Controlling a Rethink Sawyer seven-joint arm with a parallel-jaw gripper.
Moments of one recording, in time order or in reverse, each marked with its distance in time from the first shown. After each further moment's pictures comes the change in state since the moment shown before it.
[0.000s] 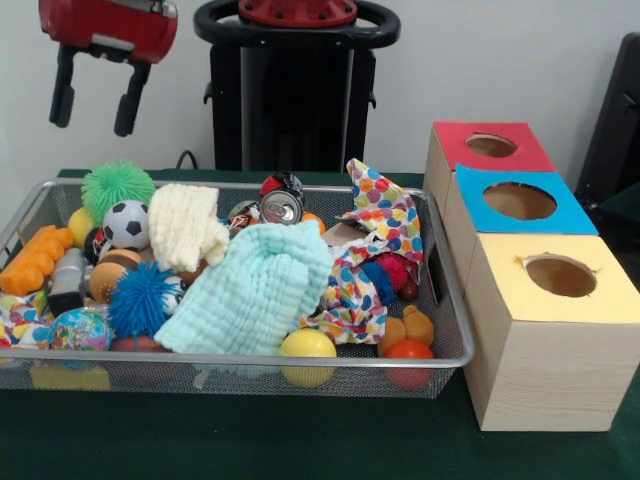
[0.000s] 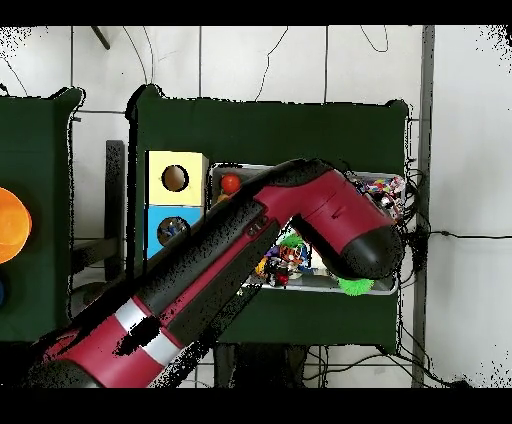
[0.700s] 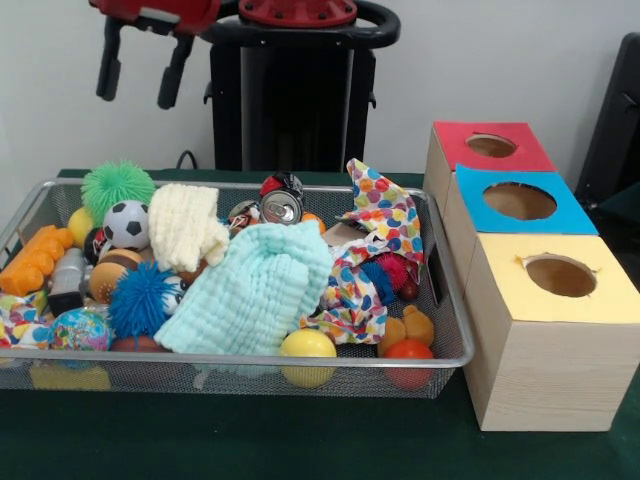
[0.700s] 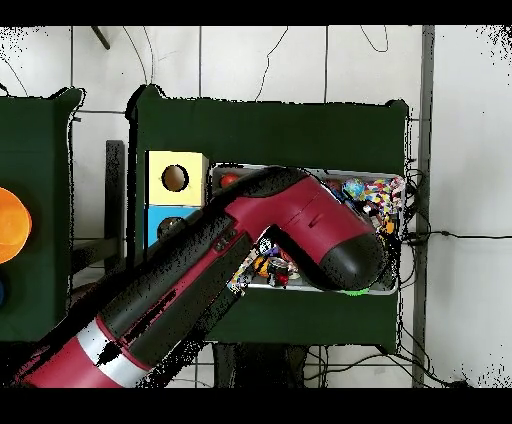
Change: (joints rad) arm 0.064 -0.020 -0.038 0.047 0.006 -0.056 0.000
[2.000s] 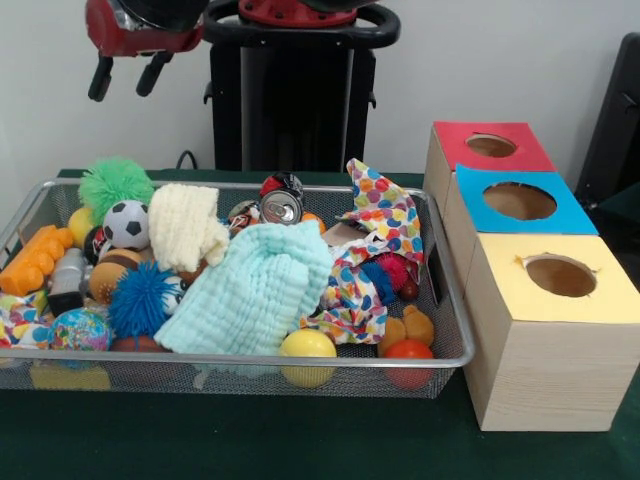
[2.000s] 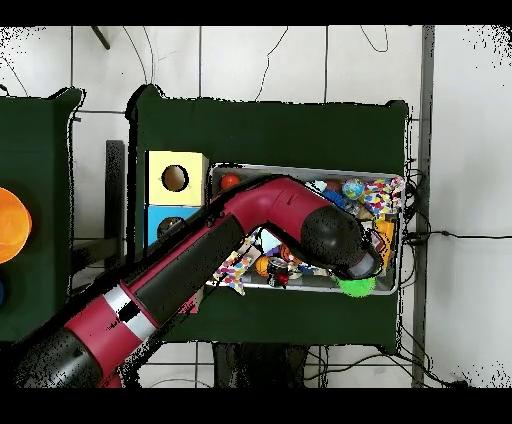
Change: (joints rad) arm 0.019 0.237 -0.037 -0.001 -0.282 -0.158 0.000
